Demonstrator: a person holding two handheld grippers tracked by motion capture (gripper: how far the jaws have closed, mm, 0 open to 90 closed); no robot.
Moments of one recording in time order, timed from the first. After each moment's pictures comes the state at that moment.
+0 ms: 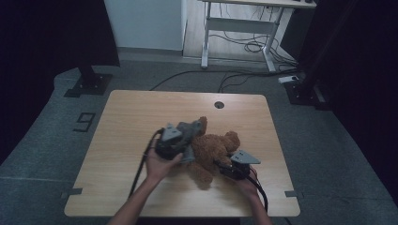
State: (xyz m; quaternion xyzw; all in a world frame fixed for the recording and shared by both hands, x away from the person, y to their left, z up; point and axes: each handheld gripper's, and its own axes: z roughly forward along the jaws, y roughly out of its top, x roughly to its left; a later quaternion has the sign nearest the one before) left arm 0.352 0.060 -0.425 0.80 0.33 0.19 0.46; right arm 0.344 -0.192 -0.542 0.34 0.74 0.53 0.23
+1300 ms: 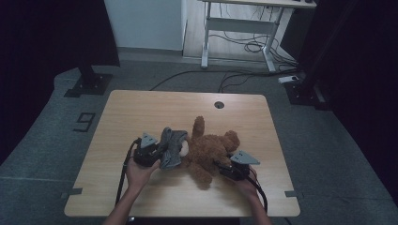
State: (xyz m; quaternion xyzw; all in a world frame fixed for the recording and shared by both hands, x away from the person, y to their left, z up) left arm 0.350 0.159 -0.483 0.76 0.45 0.20 0.42; right arm 0.344 -0.191 -0.544 0.34 0.74 0.53 0.23
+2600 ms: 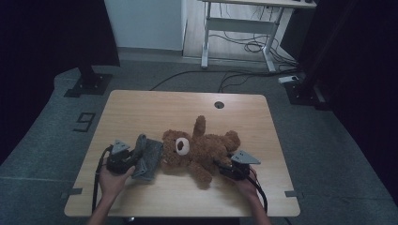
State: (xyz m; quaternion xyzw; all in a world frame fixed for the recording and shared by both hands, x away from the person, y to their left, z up) left arm 0.324 0.239 -0.486 0.75 0.48 0.21 0.40; right arm 0.344 -0.191 -0.545 0.35 0.74 0.53 0.23
